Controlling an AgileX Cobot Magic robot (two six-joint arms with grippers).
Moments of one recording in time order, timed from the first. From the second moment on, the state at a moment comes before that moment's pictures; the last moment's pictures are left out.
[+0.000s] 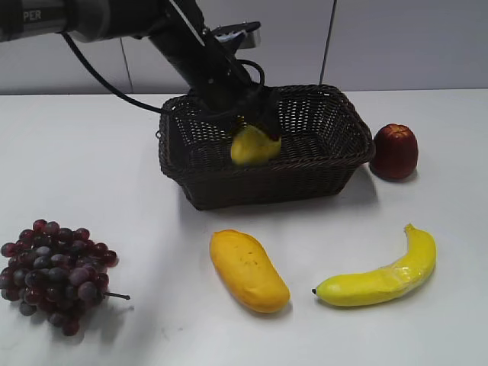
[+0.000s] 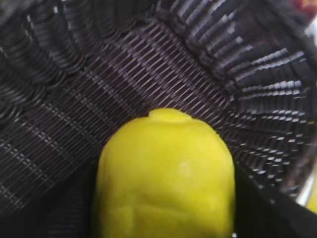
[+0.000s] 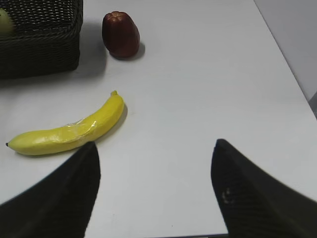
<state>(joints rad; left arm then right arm) -0.54 2.28 -1.97 -0.49 0.95 0.37 0.04 -0.01 -0.50 0.01 1.05 0.08</state>
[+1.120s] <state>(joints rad) -0.12 1.68 -1.44 -0.21 1.22 0.22 0.04 -0.01 -0.50 0.01 1.05 0.08</state>
